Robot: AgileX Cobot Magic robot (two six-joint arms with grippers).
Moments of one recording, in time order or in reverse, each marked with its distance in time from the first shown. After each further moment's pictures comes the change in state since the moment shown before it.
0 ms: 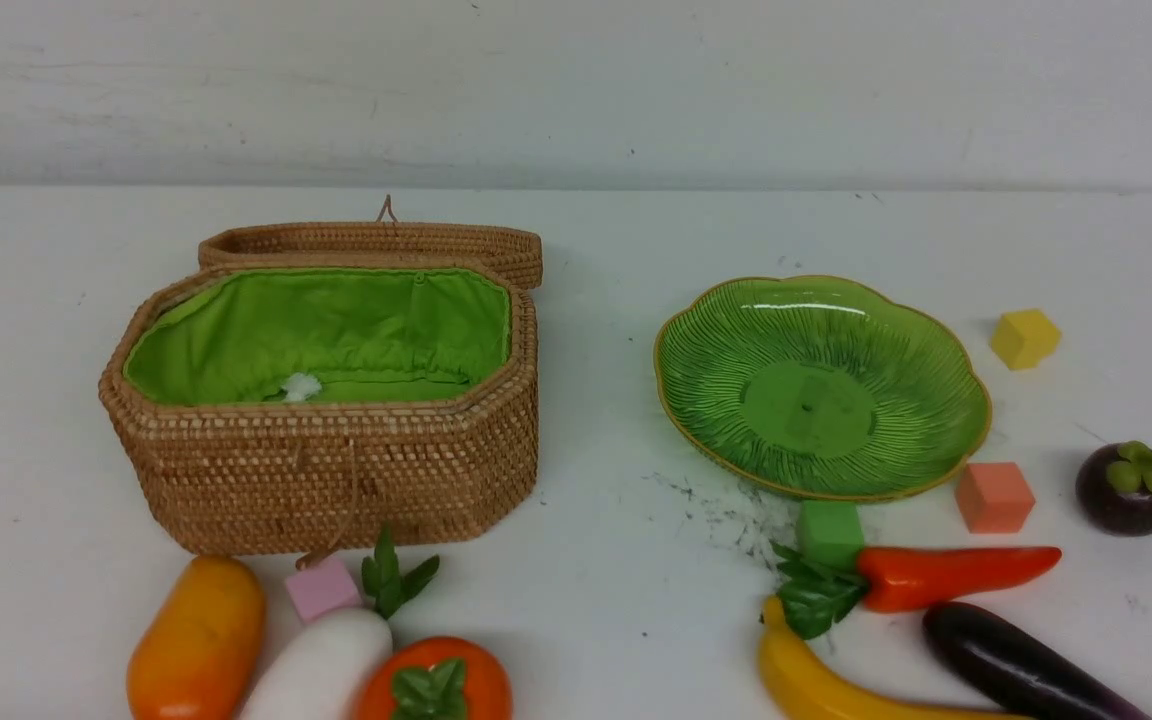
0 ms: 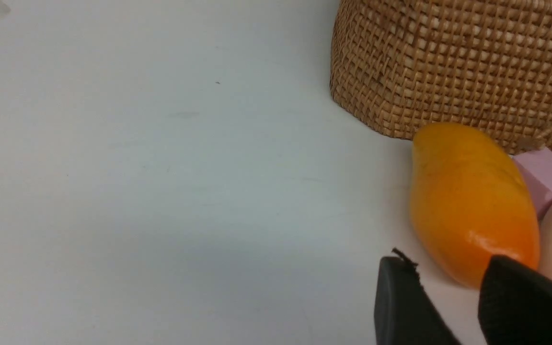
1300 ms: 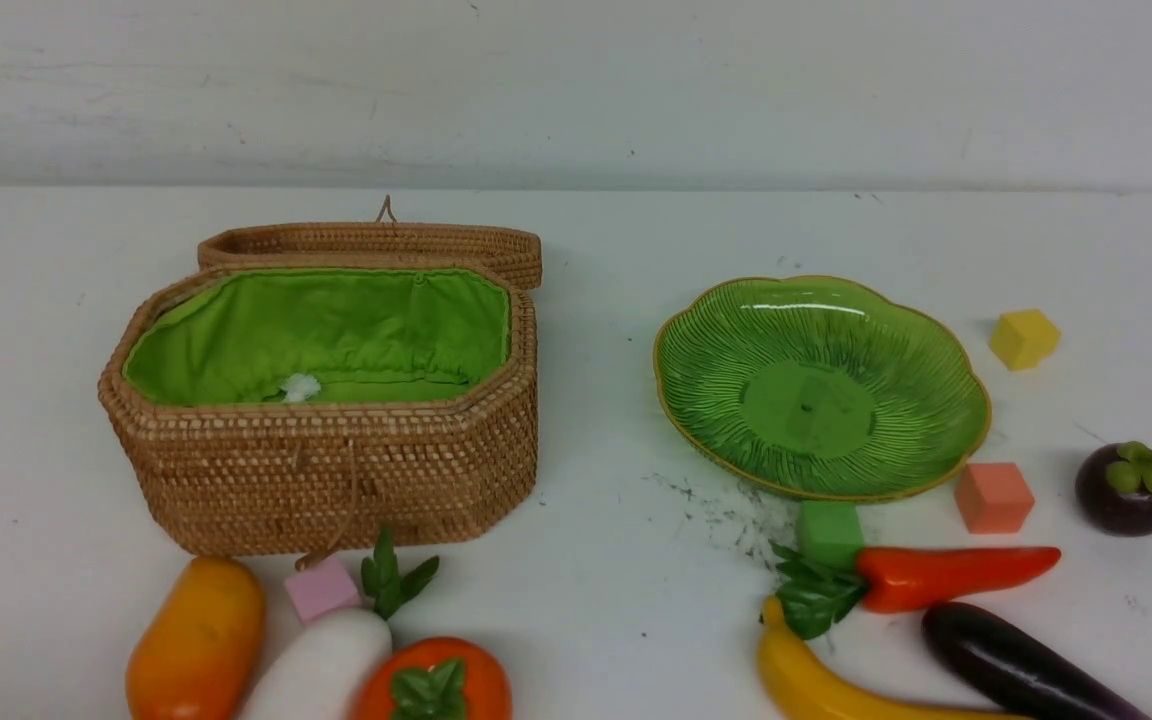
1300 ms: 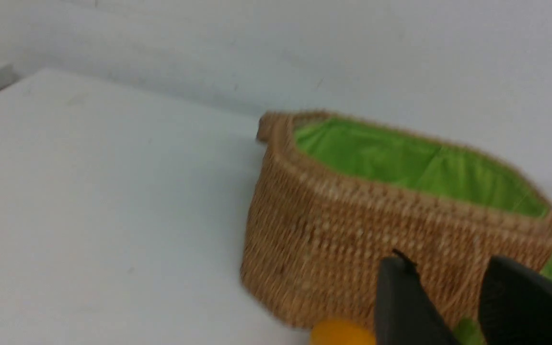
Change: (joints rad) right arm 0.000 0.000 0.000 0.001 0.000 0.000; left arm 0.000 0.000 0.000 -0.103 -0.435 -0.029
